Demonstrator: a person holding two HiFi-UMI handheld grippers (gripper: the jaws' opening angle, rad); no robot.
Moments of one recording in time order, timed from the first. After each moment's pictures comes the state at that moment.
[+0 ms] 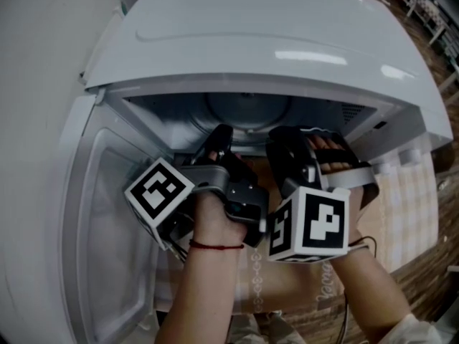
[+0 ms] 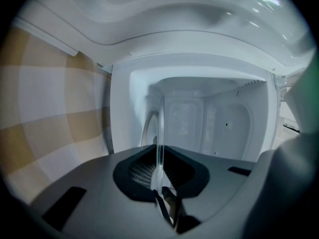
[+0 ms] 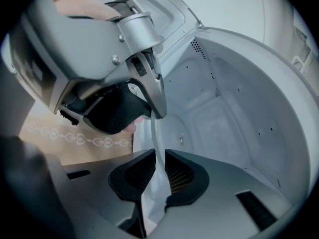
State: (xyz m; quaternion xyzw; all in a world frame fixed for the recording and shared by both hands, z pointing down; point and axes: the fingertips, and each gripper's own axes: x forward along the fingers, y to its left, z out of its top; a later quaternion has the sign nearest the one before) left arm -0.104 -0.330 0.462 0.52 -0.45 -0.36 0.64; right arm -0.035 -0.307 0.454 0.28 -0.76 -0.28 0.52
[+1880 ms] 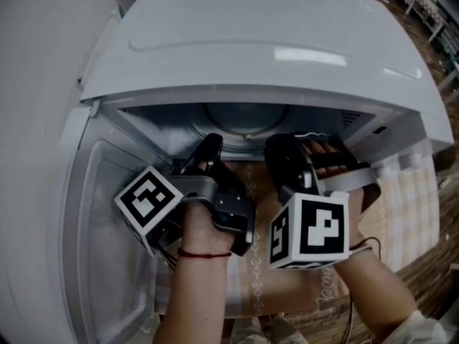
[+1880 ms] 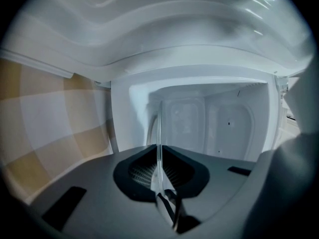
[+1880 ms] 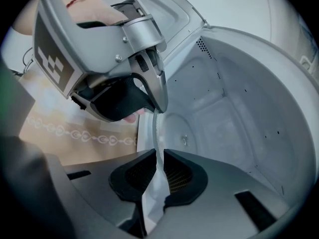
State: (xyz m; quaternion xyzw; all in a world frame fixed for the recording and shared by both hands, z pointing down) left arm -0.112 -0.328 0.469 0.53 -0.47 -0.33 0.63; right arm -0.029 -0.305 0.462 0.25 -0.76 -0.28 0.53
